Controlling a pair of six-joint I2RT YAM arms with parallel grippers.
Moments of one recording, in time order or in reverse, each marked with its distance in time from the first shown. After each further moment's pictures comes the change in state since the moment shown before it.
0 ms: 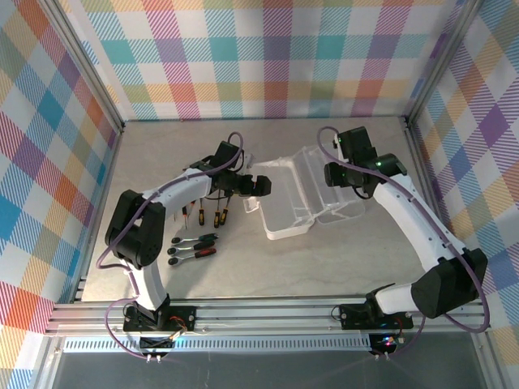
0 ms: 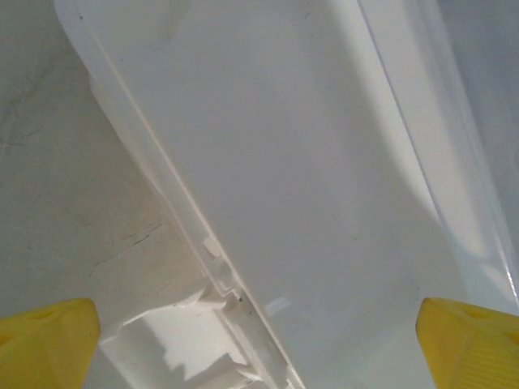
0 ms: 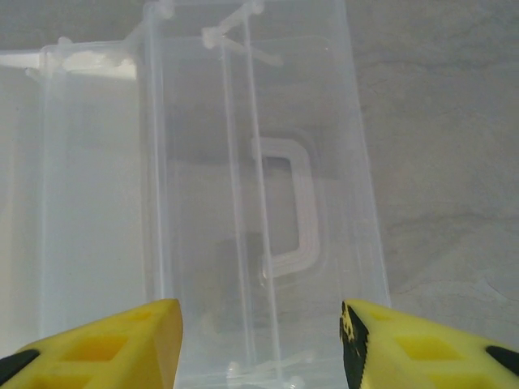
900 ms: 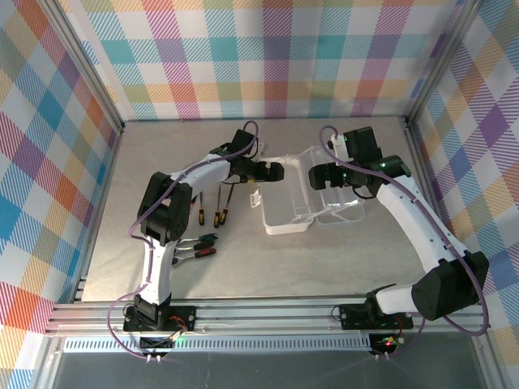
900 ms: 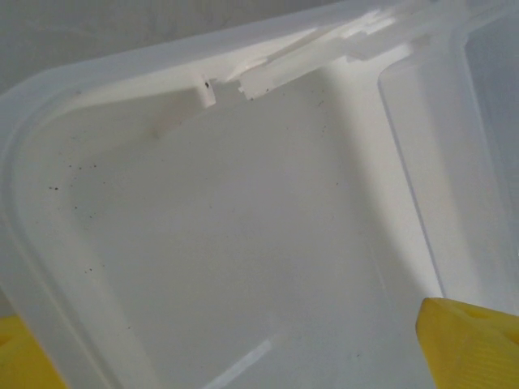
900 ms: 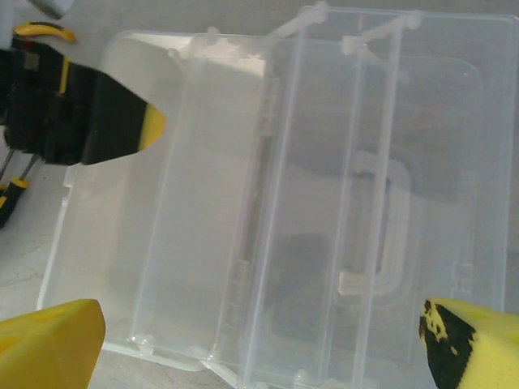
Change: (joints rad) left arm -0.002 0.319 0.348 0.006 0.046 -0.004; right arm -0.025 -0.011 -0.023 0.052 -0.268 -0.070
